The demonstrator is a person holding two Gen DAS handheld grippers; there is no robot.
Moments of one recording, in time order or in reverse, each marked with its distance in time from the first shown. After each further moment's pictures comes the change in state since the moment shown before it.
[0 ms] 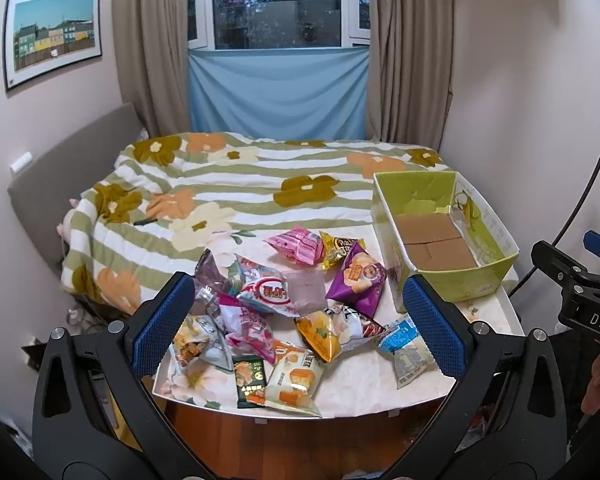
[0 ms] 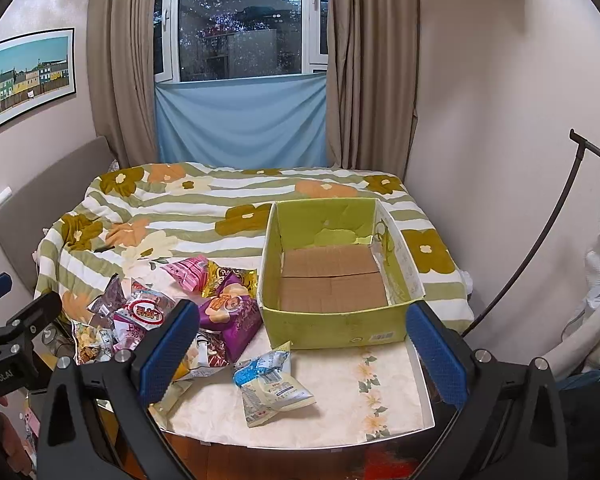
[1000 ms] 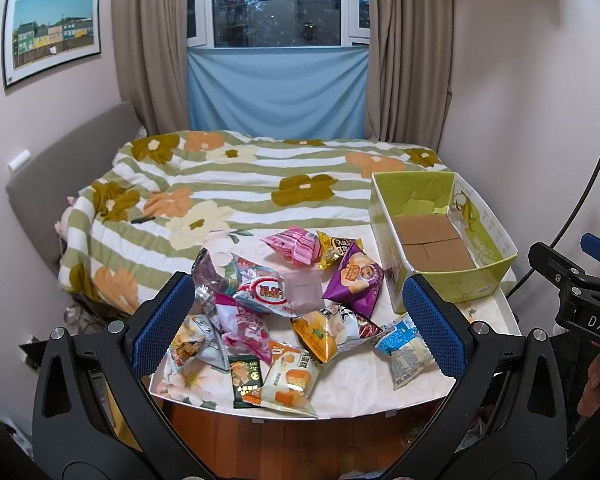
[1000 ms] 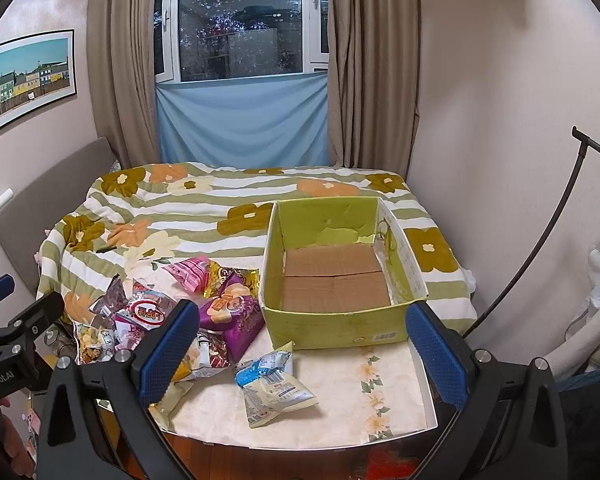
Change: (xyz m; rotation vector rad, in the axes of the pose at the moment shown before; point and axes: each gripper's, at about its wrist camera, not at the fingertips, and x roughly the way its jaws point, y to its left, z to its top) left arm -0.002 -0.002 0.000 -0.006 0.002 -0.007; right arm 0.000 0.001 0.000 0.005 -0.001 0.004
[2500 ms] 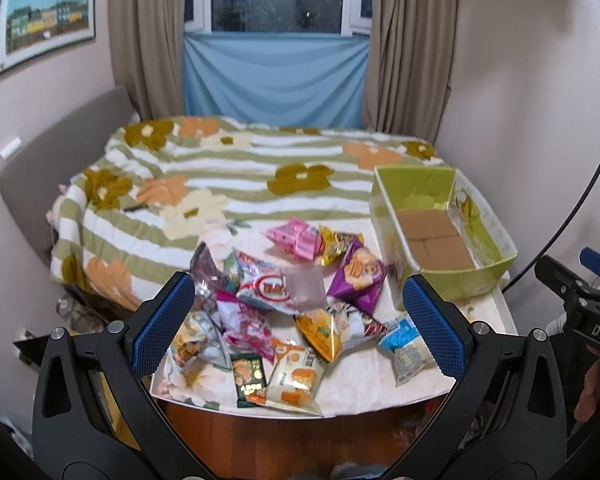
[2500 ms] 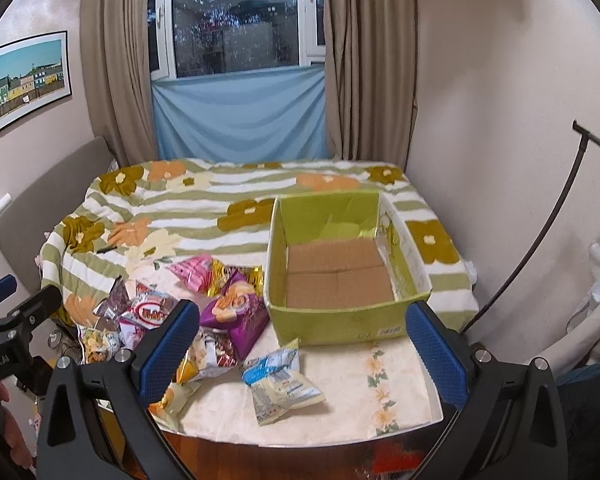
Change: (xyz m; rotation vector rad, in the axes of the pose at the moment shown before) left arm 0.025 0.021 0.009 -0.024 0.076 -0.030; right arm 0.006 0.008 -0.001 0.029 0.050 0.007
